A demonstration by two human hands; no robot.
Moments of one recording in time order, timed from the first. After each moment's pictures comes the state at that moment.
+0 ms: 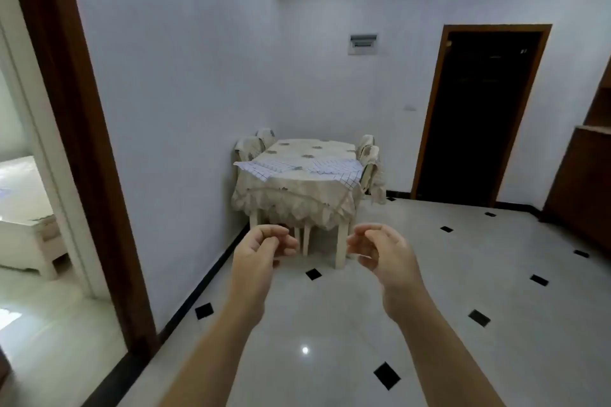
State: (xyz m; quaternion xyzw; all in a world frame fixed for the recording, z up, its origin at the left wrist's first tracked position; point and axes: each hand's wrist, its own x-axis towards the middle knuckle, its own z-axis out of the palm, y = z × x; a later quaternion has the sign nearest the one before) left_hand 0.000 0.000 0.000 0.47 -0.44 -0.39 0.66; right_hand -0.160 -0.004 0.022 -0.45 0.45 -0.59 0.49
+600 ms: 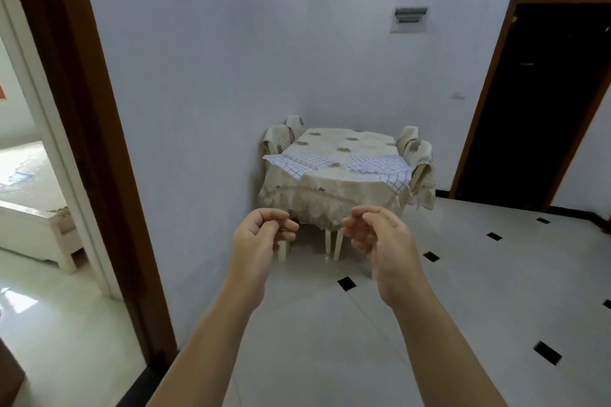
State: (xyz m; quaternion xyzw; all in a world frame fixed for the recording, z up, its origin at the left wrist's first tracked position) left_hand 0.177 -0.226 -0.002 0.49 -0.43 -0.37 0.67; right_hand 0.024 -0.242 0.017 -0.45 0.40 -0.60 0.53
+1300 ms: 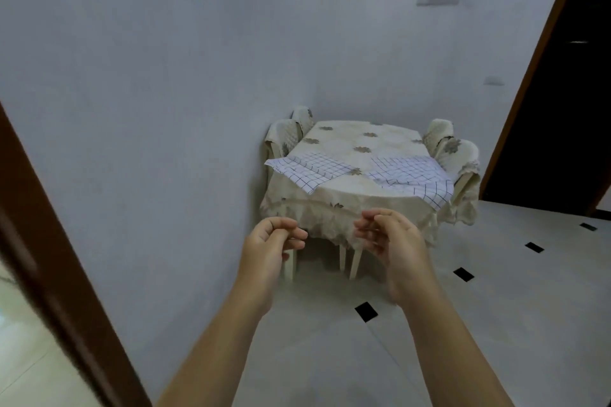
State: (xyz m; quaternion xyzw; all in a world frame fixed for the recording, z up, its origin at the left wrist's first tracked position) left_hand 0.250 -0.546 -0.040 0.53 -0.39 -0.41 0.63; right_hand 0.095 -0.571 -0.022 -0.42 0.42 -0.59 0.54
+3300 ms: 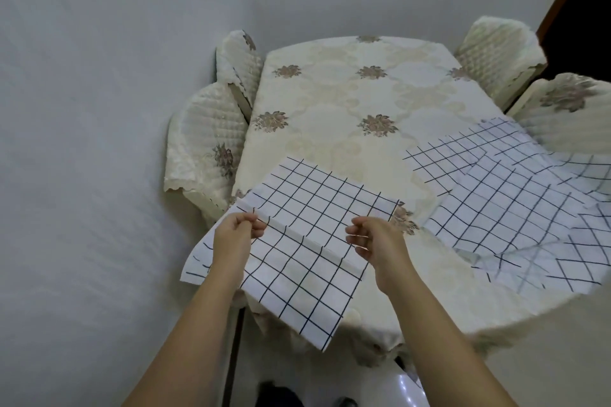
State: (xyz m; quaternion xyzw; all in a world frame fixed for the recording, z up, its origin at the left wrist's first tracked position) left_hand 0.403 -1.468 -0.191 0.67 -0.36 -0.46 0.46; right_hand 0.201 -1.437 -0.189 -0.19 0.62 -0.51 0.57
